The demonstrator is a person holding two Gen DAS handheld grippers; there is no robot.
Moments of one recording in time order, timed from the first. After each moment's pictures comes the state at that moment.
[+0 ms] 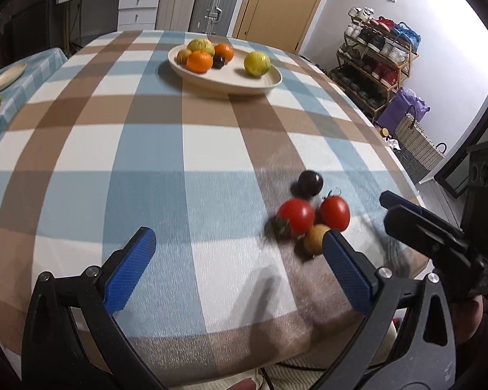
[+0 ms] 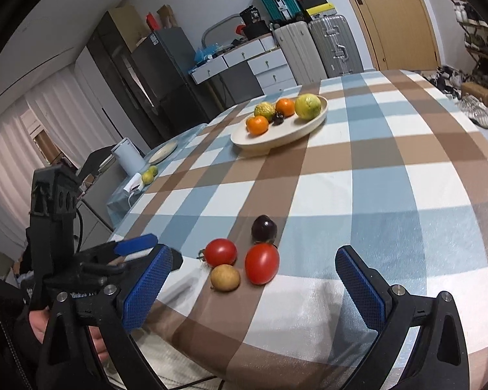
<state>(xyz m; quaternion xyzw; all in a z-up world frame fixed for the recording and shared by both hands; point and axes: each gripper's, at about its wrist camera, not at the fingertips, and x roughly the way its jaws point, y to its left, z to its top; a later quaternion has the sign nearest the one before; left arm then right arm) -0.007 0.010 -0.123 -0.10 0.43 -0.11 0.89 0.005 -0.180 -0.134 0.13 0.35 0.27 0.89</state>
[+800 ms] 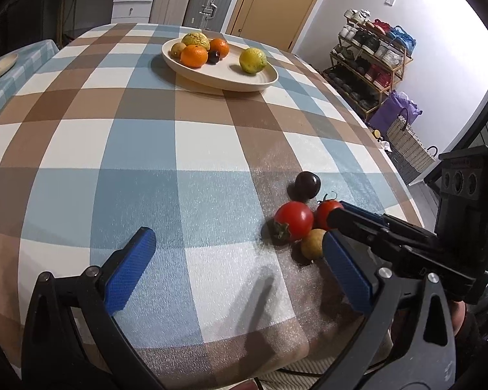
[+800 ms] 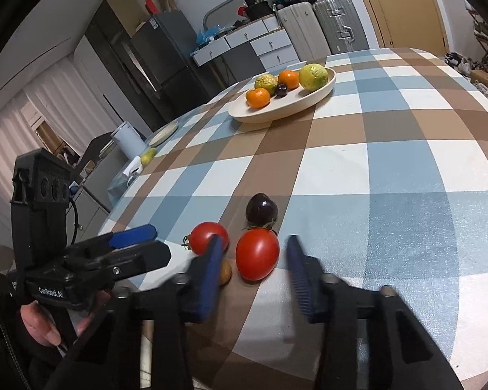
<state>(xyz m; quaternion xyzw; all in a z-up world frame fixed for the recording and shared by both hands) 0.006 0.014 -0.130 -0.12 0.44 -0.14 0.88 0.025 -0.166 -0.160 0.12 0.38 0.29 0.87</state>
